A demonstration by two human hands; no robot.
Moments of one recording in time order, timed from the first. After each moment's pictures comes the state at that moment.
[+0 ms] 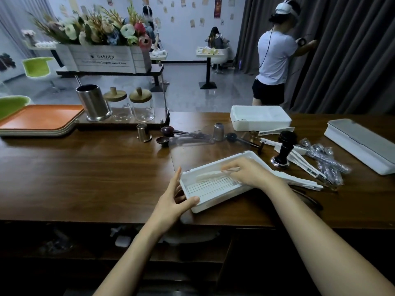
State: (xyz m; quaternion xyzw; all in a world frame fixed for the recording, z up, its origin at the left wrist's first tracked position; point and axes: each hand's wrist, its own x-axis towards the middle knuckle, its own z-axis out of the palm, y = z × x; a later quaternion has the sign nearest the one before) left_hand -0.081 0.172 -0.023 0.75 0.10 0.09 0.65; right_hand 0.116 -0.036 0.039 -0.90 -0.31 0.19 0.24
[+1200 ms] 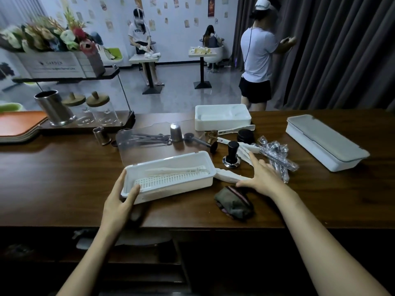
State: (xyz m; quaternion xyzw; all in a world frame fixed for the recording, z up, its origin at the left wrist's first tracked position) left_hand -0.054 0.098 -0.015 0.79 0.25 0.26 0.49; right_hand 0.193 -0.230 0.014 -0.96 -0.16 0.13 0.17
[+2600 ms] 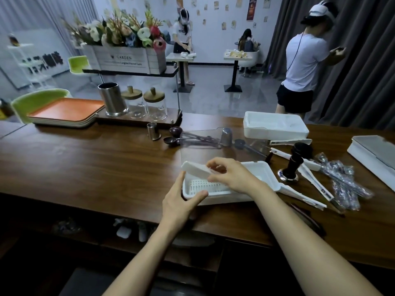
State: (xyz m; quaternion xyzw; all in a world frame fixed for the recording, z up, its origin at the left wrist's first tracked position) left_hand -0.056 0.115 -0.013 0.80 0.26 0.20 0.50; right_hand 0.106 -0.013 0.059 -0.81 -0.42 0.18 0.36
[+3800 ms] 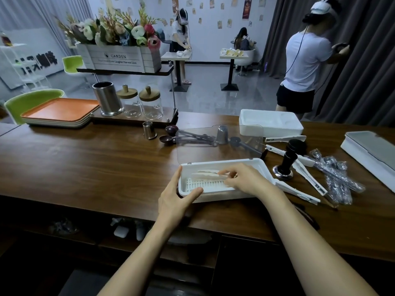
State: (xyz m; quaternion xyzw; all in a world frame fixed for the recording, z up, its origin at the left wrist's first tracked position) left_hand -0.056 0.114 -0.012 0.80 0.26 0.21 0.50; right_hand 0.123 -0.049 0.043 -0.88 -0.35 0.19 0.25
